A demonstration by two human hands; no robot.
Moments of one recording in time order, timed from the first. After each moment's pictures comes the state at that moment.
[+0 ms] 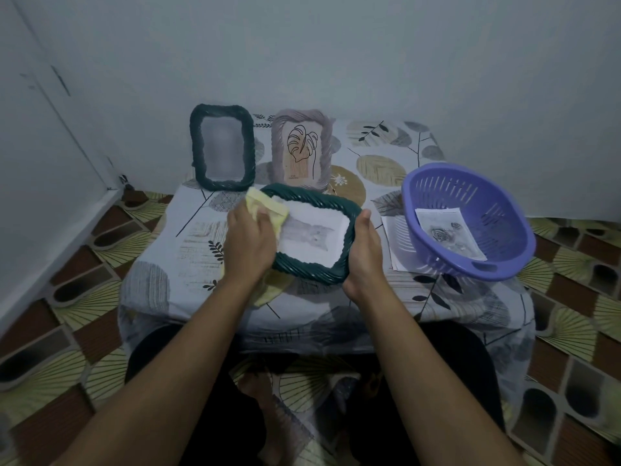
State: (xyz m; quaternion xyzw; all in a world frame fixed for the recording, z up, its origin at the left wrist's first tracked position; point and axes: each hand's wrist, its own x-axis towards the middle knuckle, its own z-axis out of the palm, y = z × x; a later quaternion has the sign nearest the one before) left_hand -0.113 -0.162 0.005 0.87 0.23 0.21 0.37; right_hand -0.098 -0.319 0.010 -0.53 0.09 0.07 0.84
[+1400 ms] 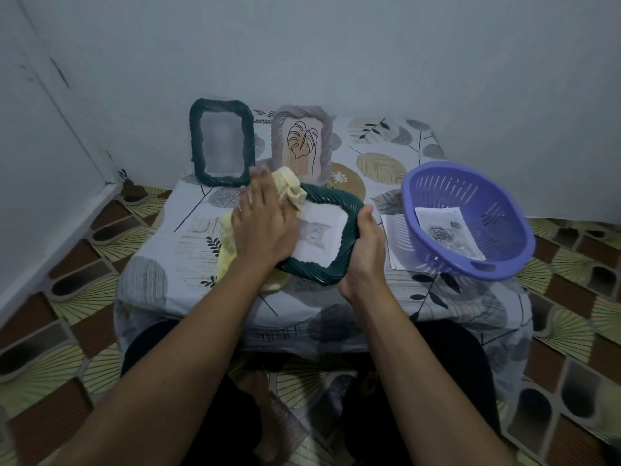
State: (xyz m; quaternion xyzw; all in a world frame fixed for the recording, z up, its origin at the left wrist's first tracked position) left_hand -0.090 -0.174 0.003 0.95 0.14 0.16 0.24; right_hand -0.108 -0.319 0.021 -0.48 0.08 0.05 0.87
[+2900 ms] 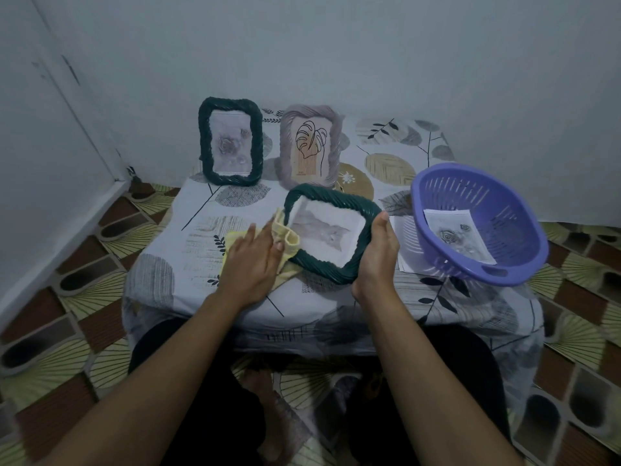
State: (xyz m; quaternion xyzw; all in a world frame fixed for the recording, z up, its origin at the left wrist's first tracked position) left_hand -0.128 -0.127 -0.065 0.96 0.02 0.12 0.25; right_hand -0.099 -0.321 0.009 -0.52 0.11 -0.02 0.85
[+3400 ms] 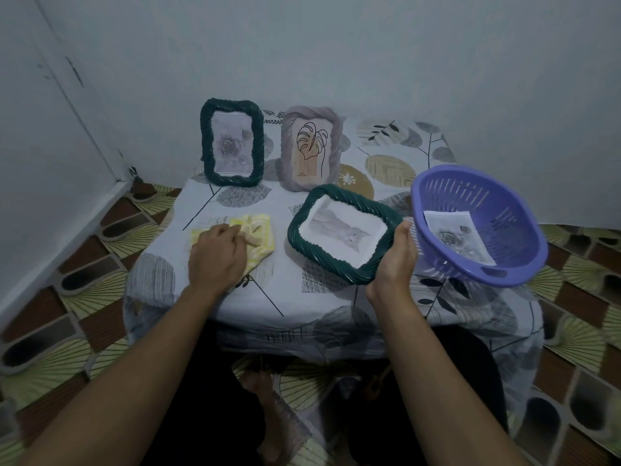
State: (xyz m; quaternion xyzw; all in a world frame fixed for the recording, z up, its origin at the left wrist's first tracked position) left_hand -0.122 -0.081 -0.064 0.95 0.17 0.17 0.20; right_hand -0.097 -0.335 0.005 -0.48 0.20 -0.07 0.85
